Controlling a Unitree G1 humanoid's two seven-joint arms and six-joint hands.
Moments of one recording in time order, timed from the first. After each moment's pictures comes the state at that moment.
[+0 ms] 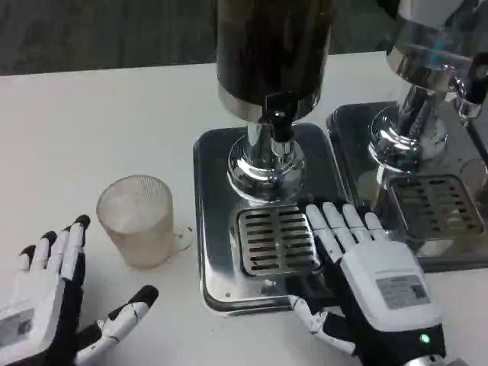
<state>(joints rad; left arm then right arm) 0.42 0.42 -0.10 -0.06 0.80 -0.02 0.37 0.25 -0.32 0.45 -0.13 -1.06 0.05 -0.34</state>
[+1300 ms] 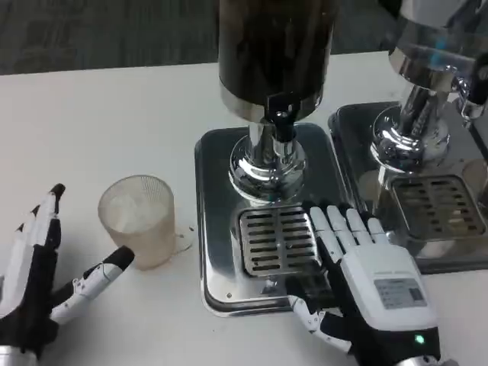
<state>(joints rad) 0.11 0.45 -0.02 0.48 0.47 -0.44 0.39 0.24 -0.27 0.45 -0.09 -1.07 0.09 -0.34</state>
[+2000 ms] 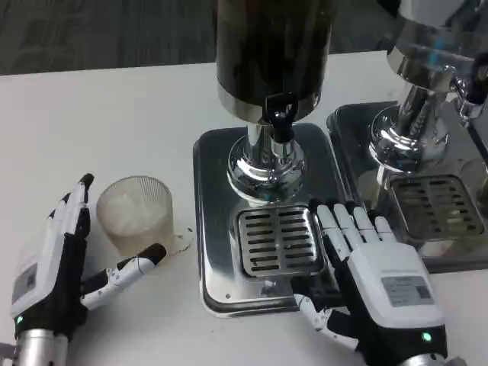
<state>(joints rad) -0.12 0.41 -0.12 0.88 0.52 -0.63 0.56 0.24 -0.28 0.44 -0.09 -1.06 0.09 -0.34</state>
